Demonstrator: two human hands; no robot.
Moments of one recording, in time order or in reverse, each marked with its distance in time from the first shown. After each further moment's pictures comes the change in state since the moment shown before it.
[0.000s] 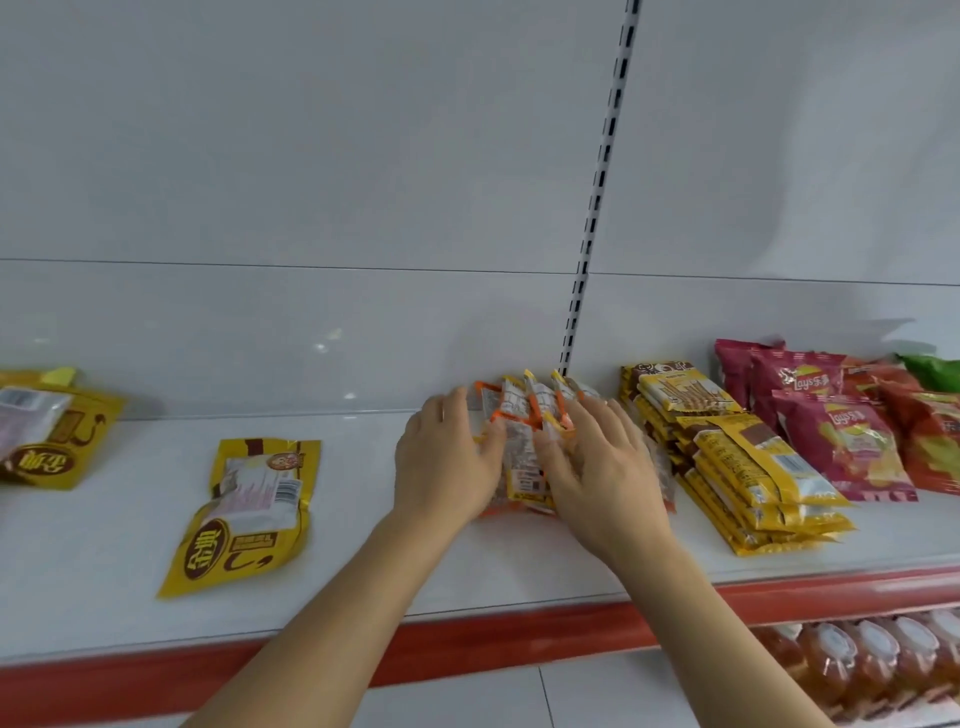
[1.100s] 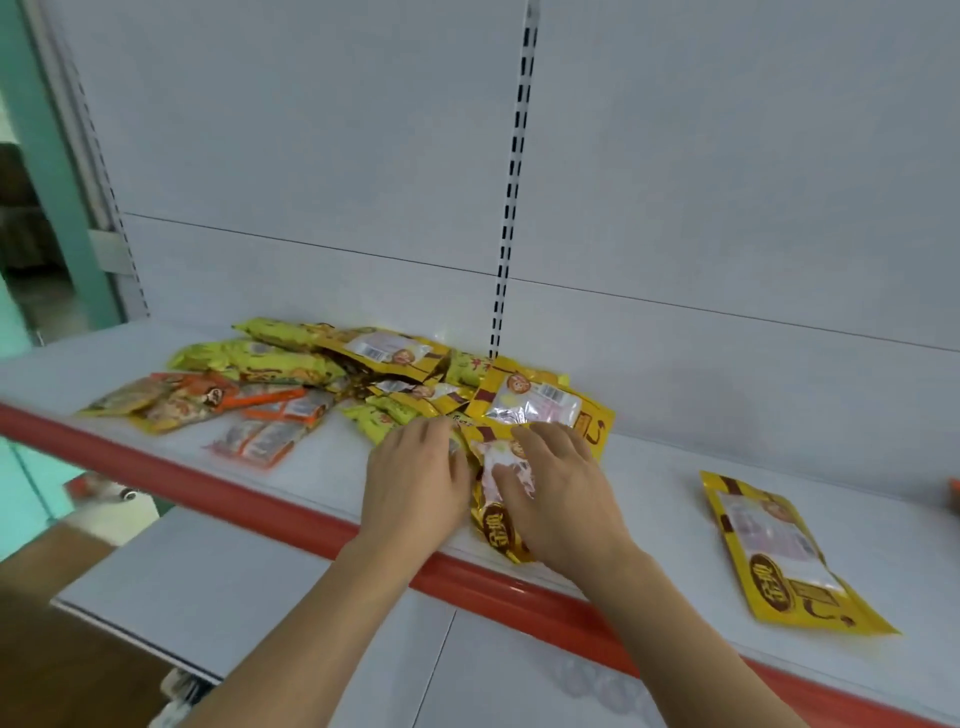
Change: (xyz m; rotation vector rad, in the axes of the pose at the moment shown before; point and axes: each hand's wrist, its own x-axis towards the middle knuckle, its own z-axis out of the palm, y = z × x) left_hand -0.102 -0.374 -0.313 0.345 0.286 -0.222; right_hand -0.067 -0.449 0.197 0.152 -0.217 -0.509
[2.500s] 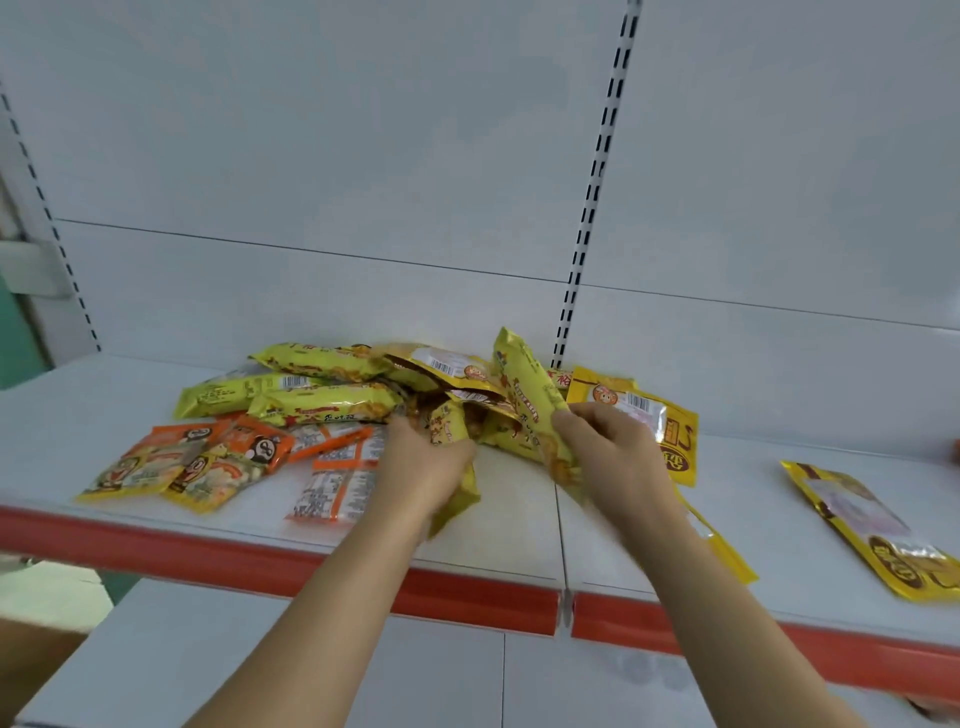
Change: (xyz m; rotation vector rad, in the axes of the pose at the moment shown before) left_hand 0.078 -0.123 -0.046 -0.884 -0.347 -0.538; right_hand 0.062 -0.127 0.014 0.677 0.176 0.622
